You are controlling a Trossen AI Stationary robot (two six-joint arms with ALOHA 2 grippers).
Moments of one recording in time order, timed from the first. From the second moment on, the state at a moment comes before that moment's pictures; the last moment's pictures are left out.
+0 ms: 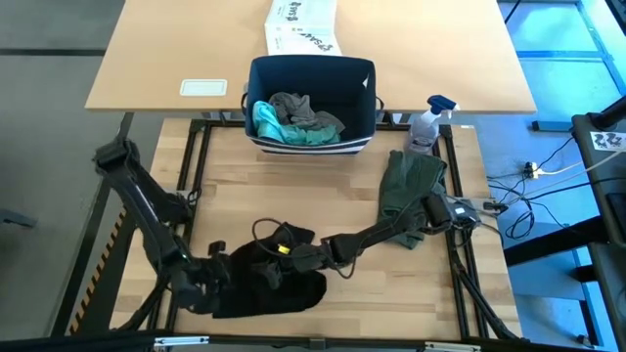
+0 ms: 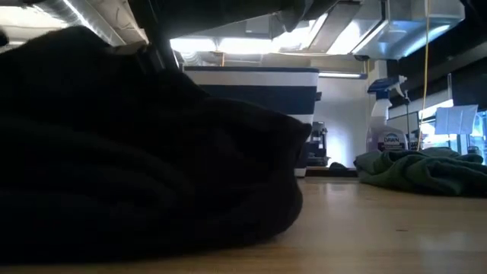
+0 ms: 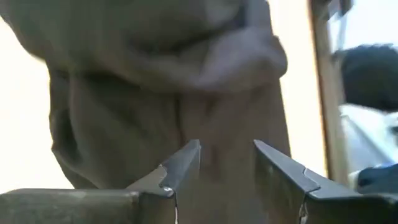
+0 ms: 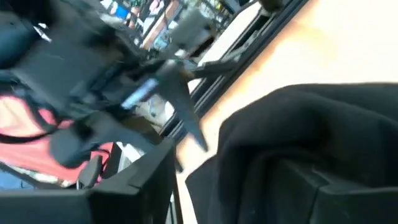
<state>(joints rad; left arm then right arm) -0.98 1.30 0.78 -0.54 -0.45 -1.01 0.34 2.27 1.63 0.39 0.26 0.99</state>
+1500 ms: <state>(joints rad) -1.09 1.43 0.85 -0.40 -0.48 -1.03 0.45 2.19 1.99 -0.56 -0.07 0.62</state>
